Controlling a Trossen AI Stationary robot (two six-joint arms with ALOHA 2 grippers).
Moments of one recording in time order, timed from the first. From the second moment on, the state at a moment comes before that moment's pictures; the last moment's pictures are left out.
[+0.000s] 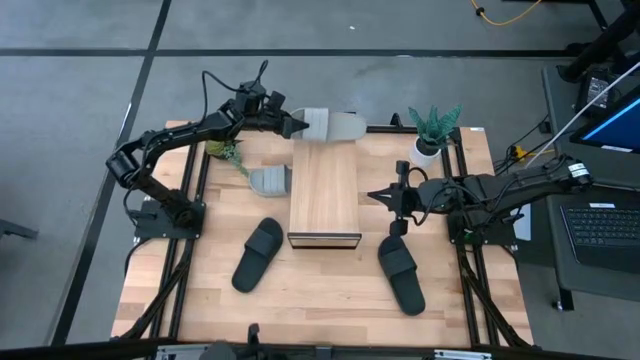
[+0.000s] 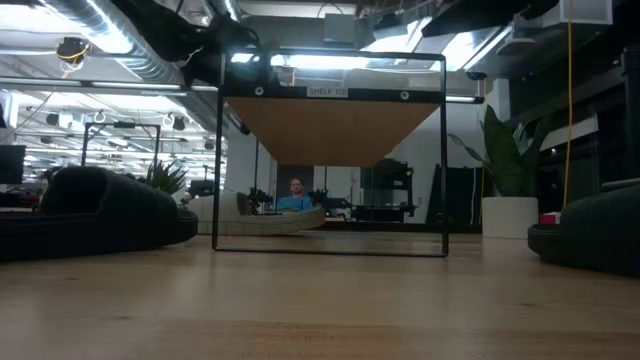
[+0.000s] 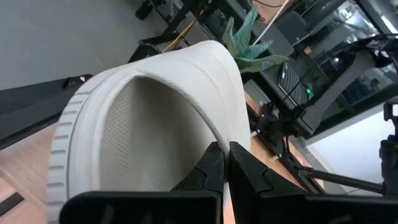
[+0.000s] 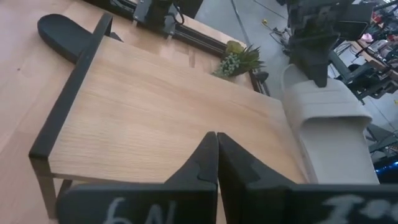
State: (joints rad) left arm 0.77 1.49 1.00 0.12 0.55 -0.56; right arm 0.21 1.02 0.83 -0.25 0.44 -0.30
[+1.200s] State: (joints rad) left arm 0.78 1.51 1.00 0.07 0.41 -0.51; right arm 0.21 1.02 0.83 -0.25 0.44 -0.29
